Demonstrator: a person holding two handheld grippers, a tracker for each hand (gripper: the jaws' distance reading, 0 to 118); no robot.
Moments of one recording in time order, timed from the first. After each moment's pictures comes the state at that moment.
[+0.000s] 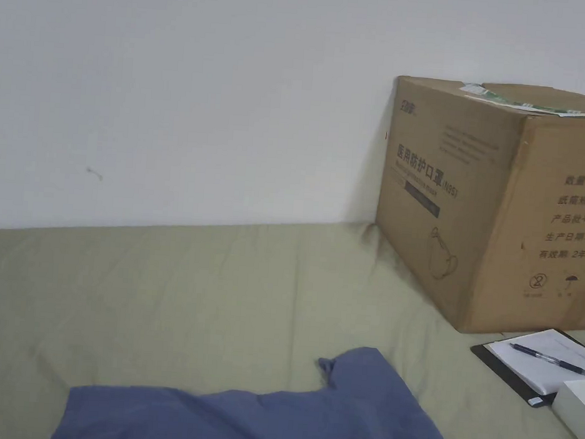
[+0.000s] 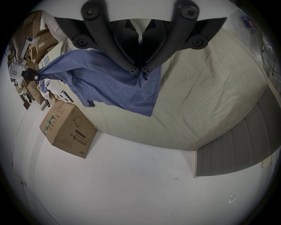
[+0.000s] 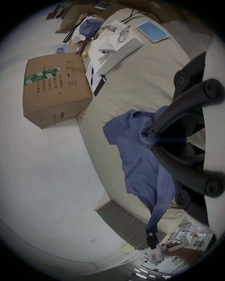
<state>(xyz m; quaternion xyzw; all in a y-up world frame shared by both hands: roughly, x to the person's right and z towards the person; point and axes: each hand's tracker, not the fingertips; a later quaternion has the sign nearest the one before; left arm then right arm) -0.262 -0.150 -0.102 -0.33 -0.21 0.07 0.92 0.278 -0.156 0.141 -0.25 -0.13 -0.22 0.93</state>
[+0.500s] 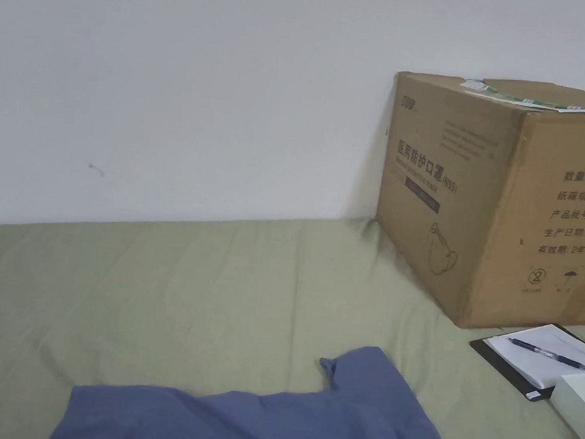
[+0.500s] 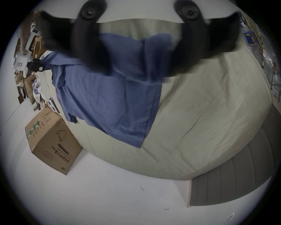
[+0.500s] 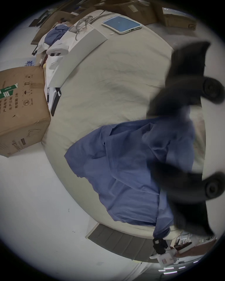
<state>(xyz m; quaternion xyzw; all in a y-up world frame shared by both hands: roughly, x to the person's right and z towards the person) -0.235 -0.228 -0.159 -0.46 -0.16 0.08 0.87 0.302 -0.244 0.082 -0.41 -0.19 -0.27 0.85</state>
